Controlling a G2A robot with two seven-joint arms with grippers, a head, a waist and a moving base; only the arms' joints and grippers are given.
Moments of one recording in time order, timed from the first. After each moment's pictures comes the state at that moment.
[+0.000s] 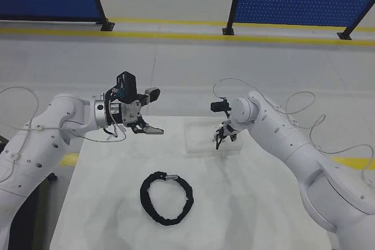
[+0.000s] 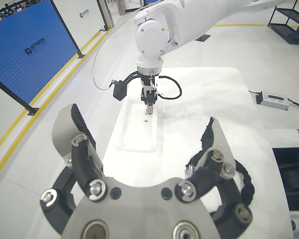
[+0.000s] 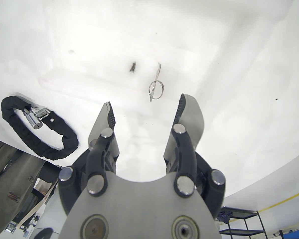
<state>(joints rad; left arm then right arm) 0.30 -0.94 -0.57 -1.20 0.80 -1.01 0.09 -0.20 -1.26 0.38 -0.69 -0.28 0.11 1.19</state>
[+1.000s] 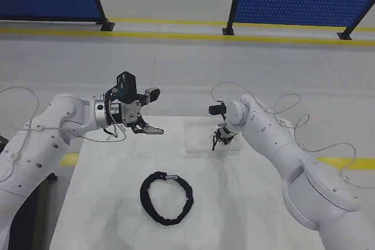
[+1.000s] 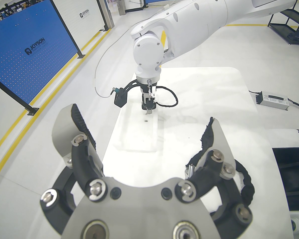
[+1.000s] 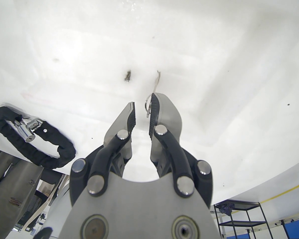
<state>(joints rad) 0.30 -0.94 -0.57 -1.20 0.80 -1.01 0.09 -0.18 -1.40 0.38 -0.43 -0.32 0.04 1.16</state>
